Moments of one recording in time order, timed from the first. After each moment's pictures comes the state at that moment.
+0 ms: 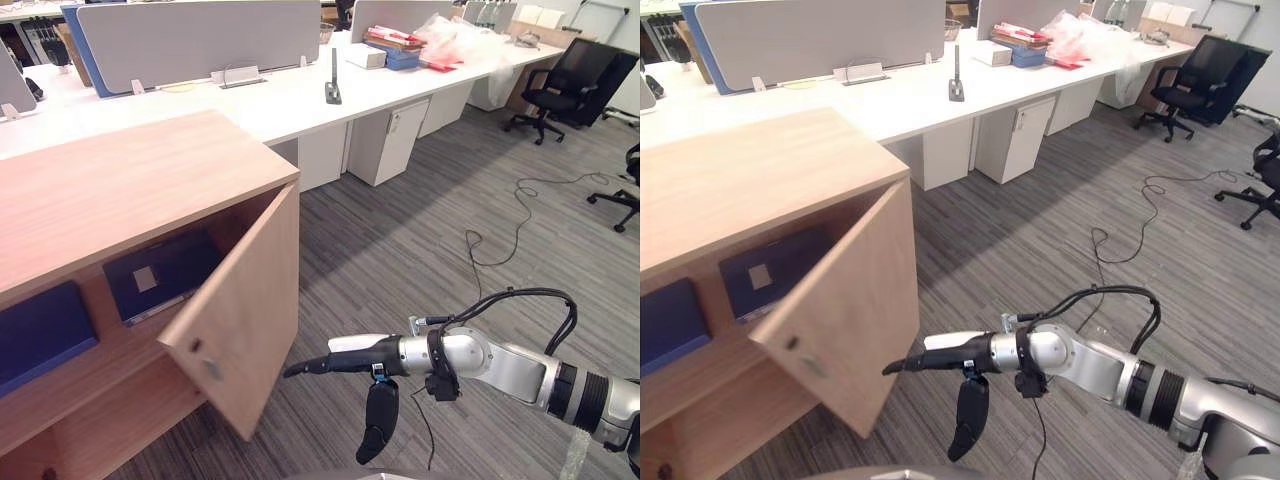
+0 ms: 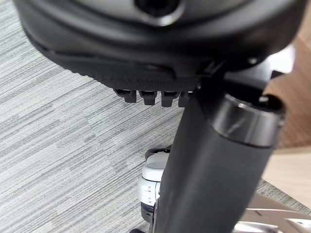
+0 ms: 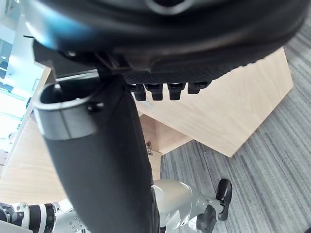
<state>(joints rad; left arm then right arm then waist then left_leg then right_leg) 0.27 0.16 0.38 1.19 0.17 0.04 0.06 -0.51 -0.91 1.05 -0.14 0.18 -0.11 0.49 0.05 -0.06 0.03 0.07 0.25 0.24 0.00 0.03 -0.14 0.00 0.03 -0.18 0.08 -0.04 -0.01</state>
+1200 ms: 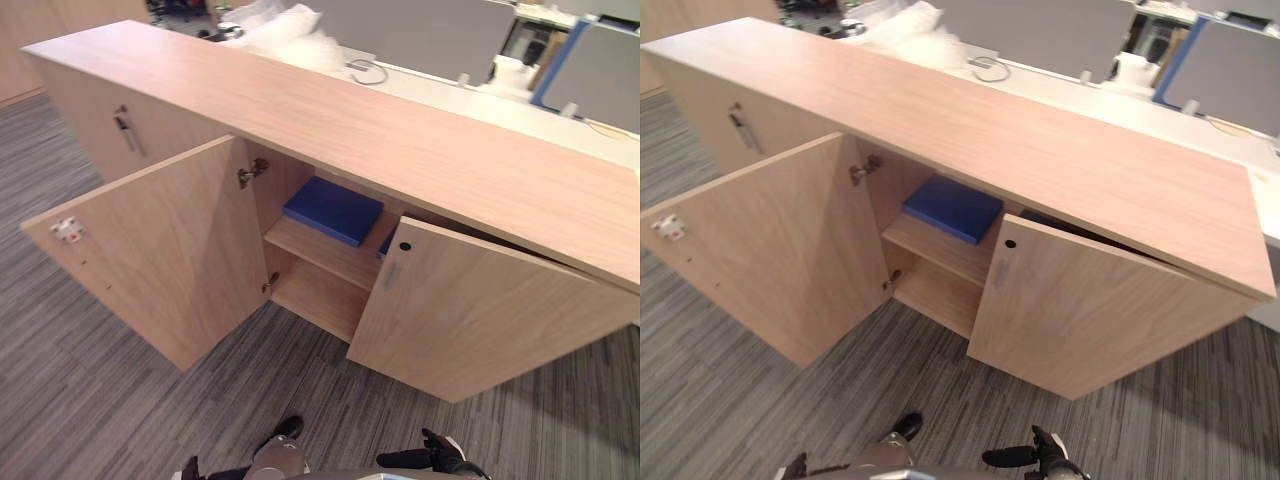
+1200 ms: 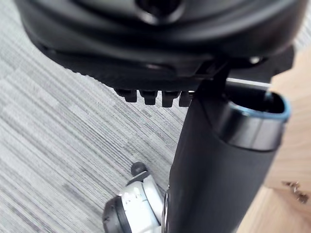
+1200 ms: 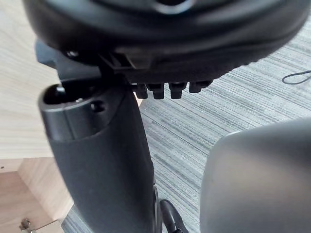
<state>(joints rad) 0.20 0.06 0.31 0.90 0.07 0.00 0.16 0.06 -0.03 -0.16 1.04 -0.19 0.06 -0.02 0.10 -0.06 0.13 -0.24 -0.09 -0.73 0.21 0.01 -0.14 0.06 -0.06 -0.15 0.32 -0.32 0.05</state>
